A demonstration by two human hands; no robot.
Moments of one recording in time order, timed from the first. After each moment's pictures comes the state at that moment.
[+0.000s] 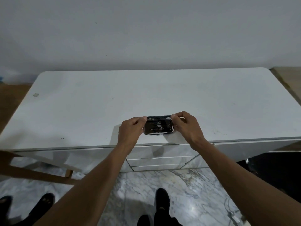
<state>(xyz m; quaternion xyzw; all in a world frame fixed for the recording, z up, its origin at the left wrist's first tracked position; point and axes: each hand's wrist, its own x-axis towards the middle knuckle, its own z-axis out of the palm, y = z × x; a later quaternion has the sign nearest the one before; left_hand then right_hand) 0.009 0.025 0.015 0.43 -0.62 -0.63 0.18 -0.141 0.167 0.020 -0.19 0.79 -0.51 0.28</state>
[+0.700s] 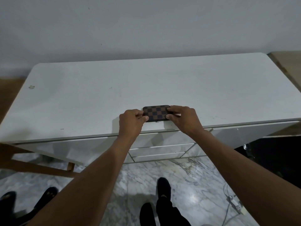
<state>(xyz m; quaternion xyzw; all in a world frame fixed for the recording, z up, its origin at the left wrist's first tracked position) 0.014 0.034 0.007 0.42 -0.78 -0.44 0.17 -0.121 0.174 0.027 -0.32 0.86 -0.34 0.19</state>
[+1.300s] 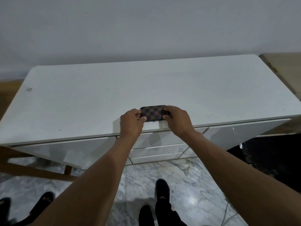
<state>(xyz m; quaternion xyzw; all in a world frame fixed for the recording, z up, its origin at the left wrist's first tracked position) 0.011 0.043 0.005 0.43 -0.79 -0.42 0.16 -0.106 0.169 0.018 -0.34 0.88 -0.29 0.14</state>
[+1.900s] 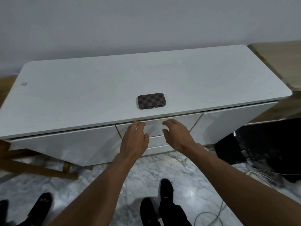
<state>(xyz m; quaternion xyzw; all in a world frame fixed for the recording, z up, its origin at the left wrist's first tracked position) 0.081 0.100 -0.034 0.27 -0.93 -0.25 0.08 -0.038 0.225 -0.013 -0.40 0.89 -0.17 0.14</state>
